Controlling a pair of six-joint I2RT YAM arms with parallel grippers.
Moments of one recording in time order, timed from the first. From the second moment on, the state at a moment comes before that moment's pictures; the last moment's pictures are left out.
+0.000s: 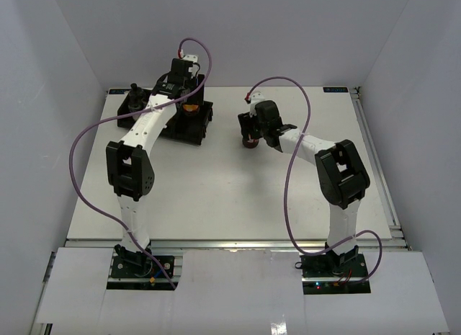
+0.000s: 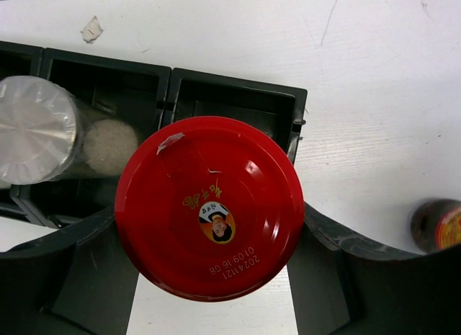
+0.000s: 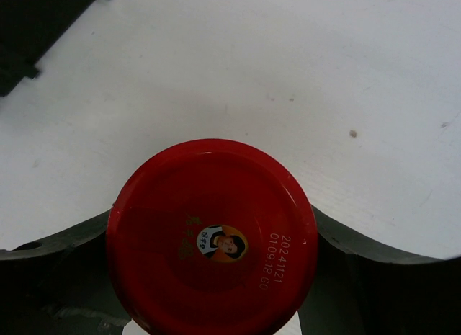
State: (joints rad) left arm -0.32 2.06 2.01 -0.60 -0.21 -0.08; right arm 0.53 1.98 1.39 0.02 0.04 0.03
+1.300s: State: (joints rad) left arm -0.31 2.20 1.89 -0.34 -0.19 -0.02; right arm 0.68 1.90 1.18 0.05 0.09 0.07
